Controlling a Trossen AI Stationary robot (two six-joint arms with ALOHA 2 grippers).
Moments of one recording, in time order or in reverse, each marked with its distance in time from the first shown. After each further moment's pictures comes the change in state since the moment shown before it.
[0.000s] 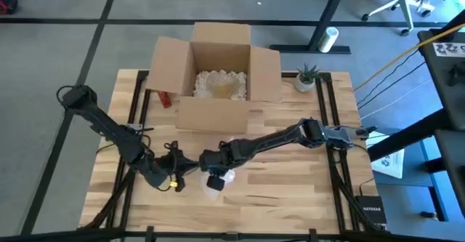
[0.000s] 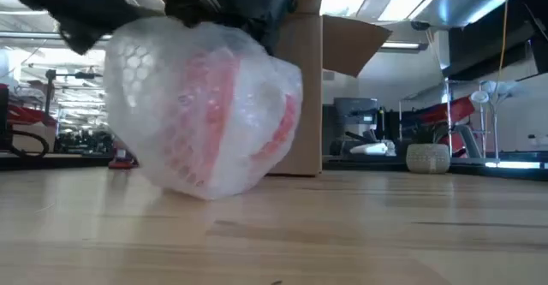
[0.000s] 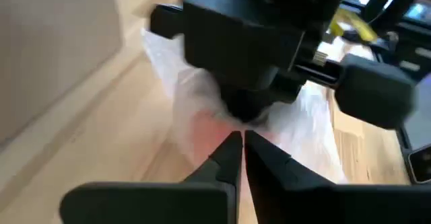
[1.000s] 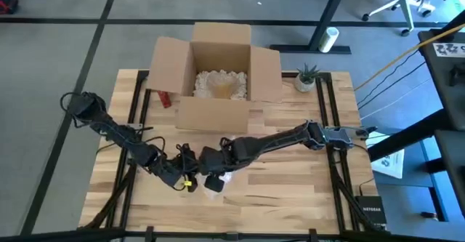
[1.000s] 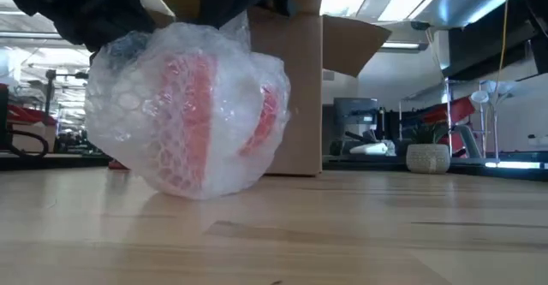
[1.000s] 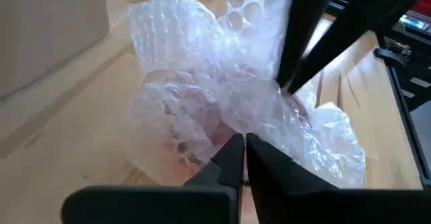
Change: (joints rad) left arm 0.158 0.220 0.000 0.285 0.102 0.078; right arm 0.063 -0.019 0.349 -0.334 0.162 0.066
